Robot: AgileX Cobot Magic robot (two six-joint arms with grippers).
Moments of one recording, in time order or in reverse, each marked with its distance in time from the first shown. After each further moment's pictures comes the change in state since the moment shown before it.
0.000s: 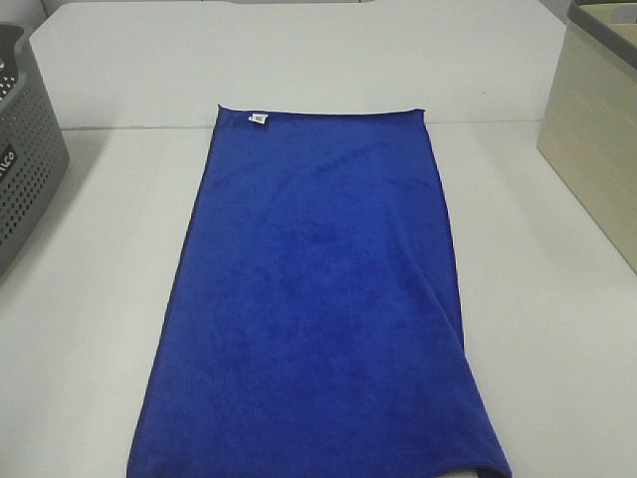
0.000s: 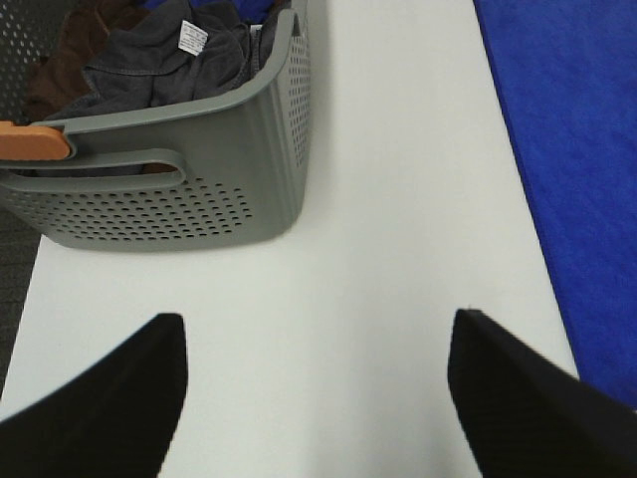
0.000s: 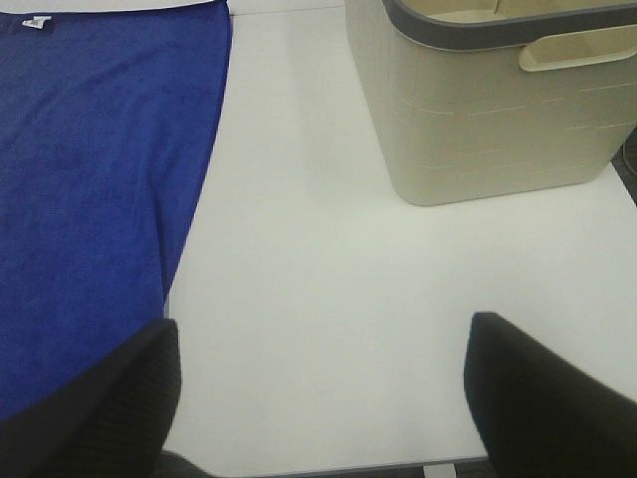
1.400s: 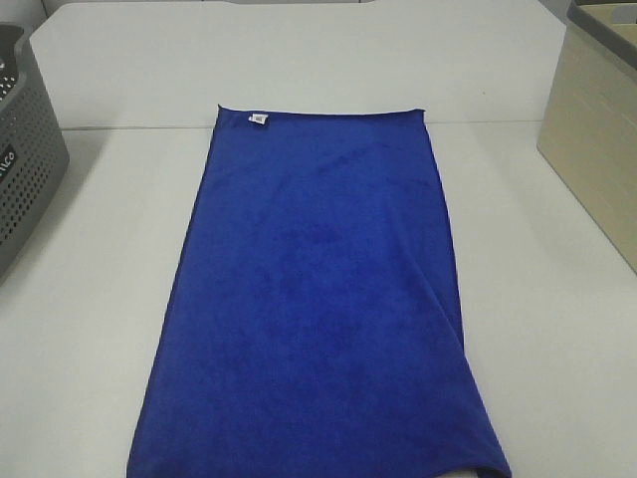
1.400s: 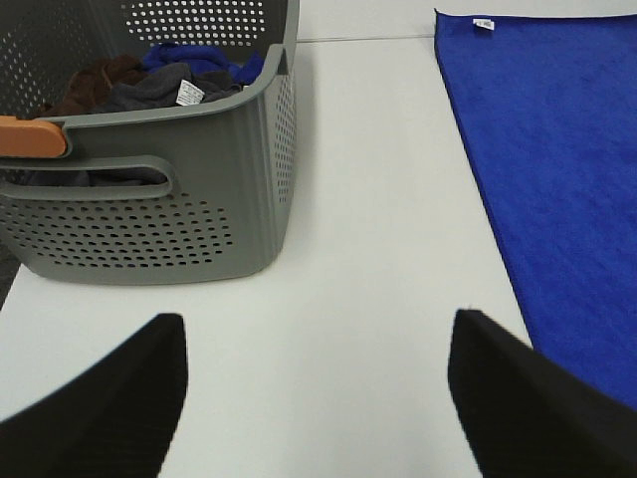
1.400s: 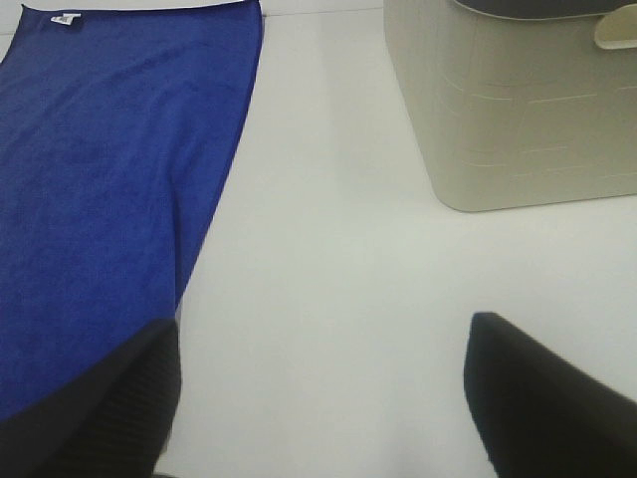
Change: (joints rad) left arm 0.001 -0.334 0.137 -0.036 -0.007 -0.027; right arm 0.000 -0.107 0.224 0.063 -0.155 -0.044
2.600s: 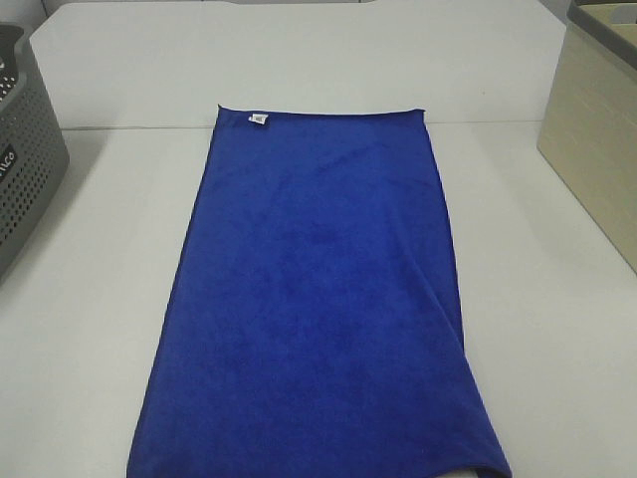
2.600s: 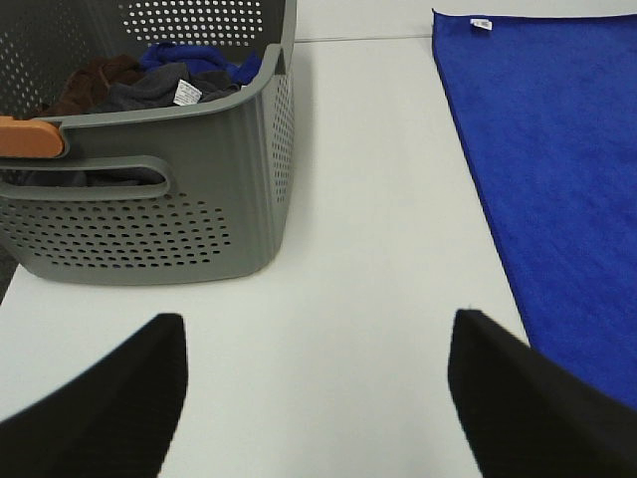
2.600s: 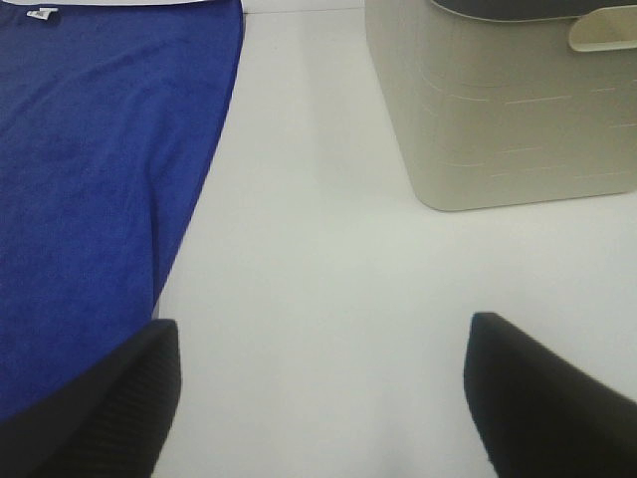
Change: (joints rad) left arm -0.001 0.000 0.000 -0.003 0.000 0.000; right arm 0.000 0.000 0.000 -0.033 0.000 0.000
